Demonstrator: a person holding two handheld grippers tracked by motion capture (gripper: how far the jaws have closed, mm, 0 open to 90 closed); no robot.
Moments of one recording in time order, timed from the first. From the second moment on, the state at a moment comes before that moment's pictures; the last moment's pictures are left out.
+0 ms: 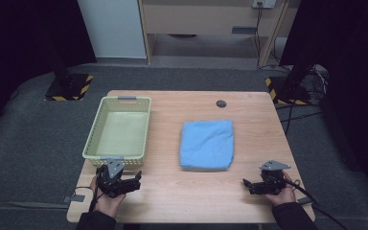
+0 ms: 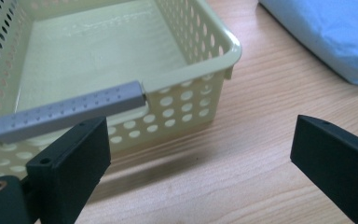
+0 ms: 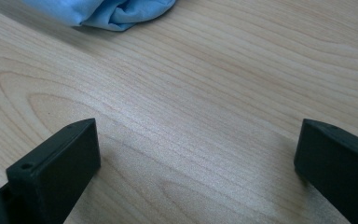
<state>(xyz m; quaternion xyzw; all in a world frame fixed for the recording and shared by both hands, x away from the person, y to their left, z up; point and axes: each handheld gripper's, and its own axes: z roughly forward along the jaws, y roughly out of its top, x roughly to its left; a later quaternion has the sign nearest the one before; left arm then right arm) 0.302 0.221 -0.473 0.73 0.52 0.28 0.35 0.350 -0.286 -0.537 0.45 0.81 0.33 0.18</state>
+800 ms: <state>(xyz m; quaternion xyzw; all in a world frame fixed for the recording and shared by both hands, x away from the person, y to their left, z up) 0.329 0.198 -0.433 0.71 0.49 0.28 0.42 0.350 -0.286 -0.537 0.45 0.81 0.34 0.18</state>
